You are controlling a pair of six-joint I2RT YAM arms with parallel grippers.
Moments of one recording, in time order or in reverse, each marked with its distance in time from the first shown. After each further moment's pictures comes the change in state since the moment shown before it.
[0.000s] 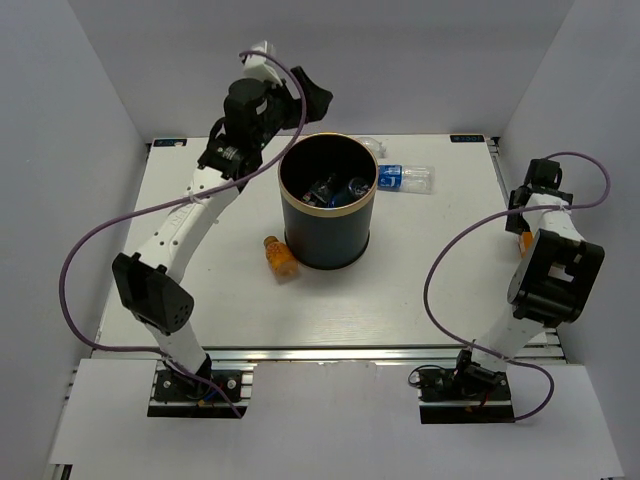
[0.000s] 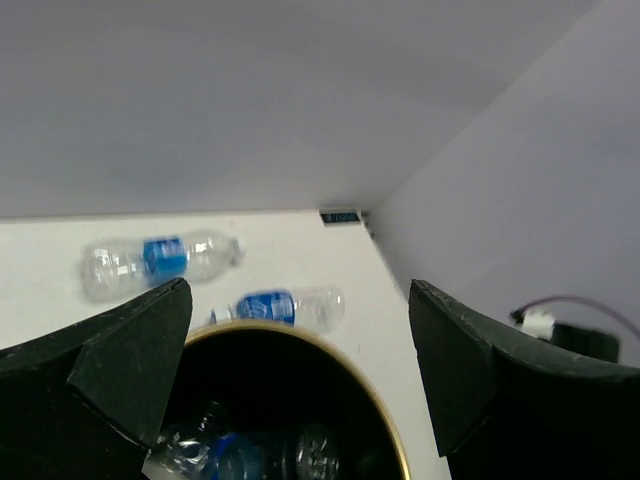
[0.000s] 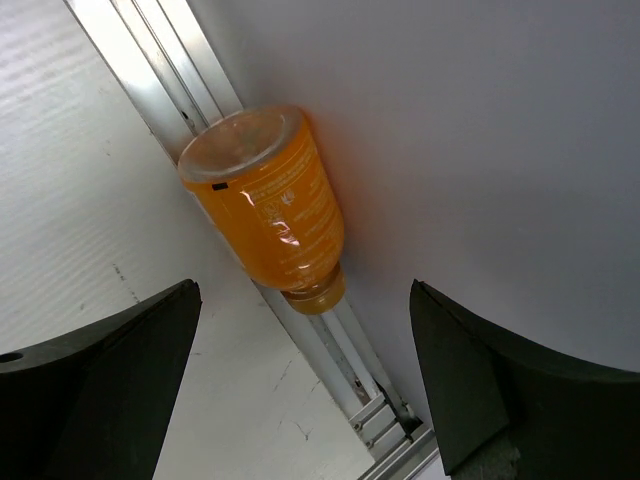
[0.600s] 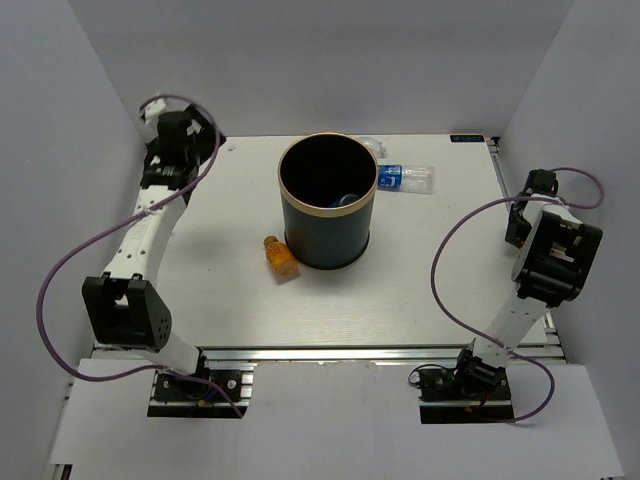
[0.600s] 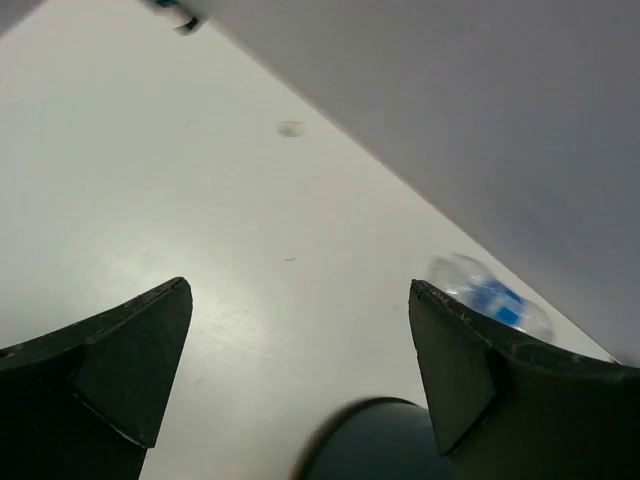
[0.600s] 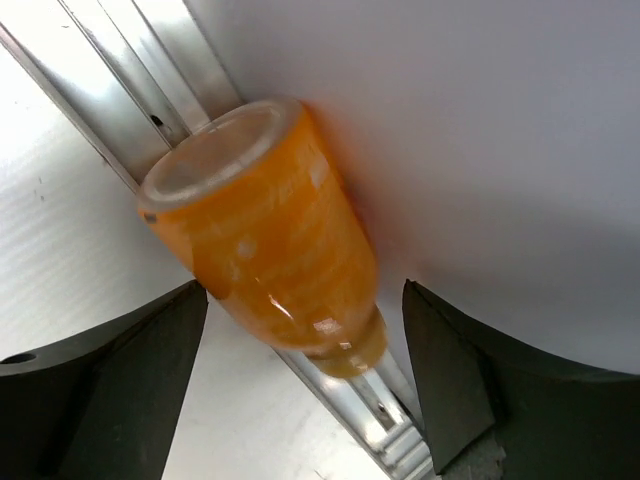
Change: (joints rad) left arm 0.370 -0.152 -0.295 -0.166 -0.276 -0.095; right arm -0.054 0.203 0.034 0.015 0.016 0.021
